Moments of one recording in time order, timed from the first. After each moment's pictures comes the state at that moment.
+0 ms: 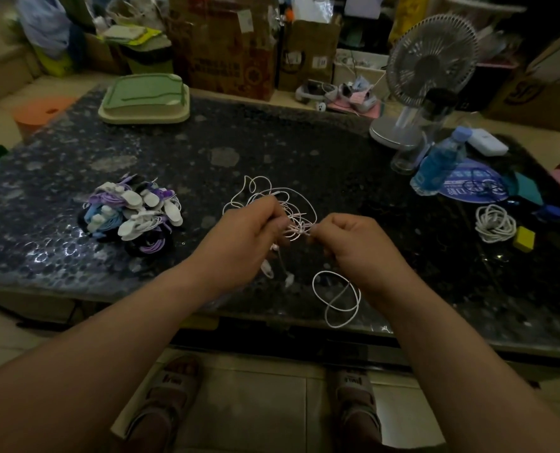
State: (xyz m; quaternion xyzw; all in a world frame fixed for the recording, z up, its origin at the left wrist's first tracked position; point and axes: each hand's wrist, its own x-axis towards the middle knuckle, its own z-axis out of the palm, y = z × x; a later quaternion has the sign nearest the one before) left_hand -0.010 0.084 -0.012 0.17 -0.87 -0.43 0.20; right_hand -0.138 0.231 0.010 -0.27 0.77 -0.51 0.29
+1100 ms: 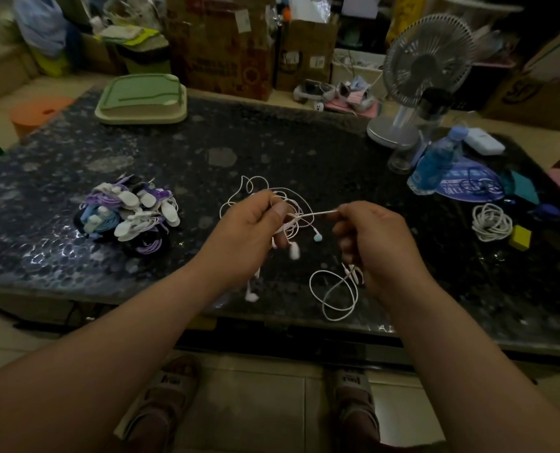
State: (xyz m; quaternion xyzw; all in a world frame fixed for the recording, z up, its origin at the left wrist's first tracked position) left_hand -0.022 0.096 -0.009 0.22 -0.75 -0.58 0.21; right_hand -0.145 0.237 0.022 -0.14 0.72 -0.62 0.27
